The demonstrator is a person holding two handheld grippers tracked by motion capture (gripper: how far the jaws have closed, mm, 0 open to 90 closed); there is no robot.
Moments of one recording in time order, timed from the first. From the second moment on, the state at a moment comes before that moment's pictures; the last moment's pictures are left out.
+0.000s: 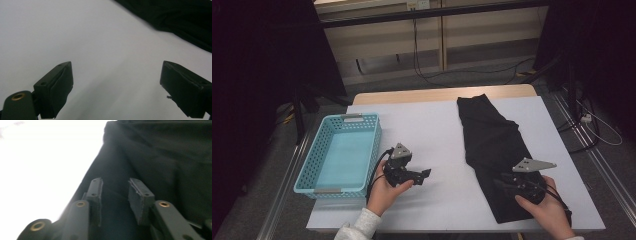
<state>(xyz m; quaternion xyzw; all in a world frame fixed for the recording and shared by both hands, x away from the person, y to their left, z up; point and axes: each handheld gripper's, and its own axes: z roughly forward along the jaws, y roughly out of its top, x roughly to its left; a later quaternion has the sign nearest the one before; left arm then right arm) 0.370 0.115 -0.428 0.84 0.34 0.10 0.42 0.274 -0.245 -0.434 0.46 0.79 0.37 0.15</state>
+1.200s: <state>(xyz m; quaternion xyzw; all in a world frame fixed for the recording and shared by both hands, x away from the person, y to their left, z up) 0.373 0.117 -0.429 0.84 0.34 0.10 0.41 0.276 -0.218 -0.448 0.43 0.82 0.35 0.15</state>
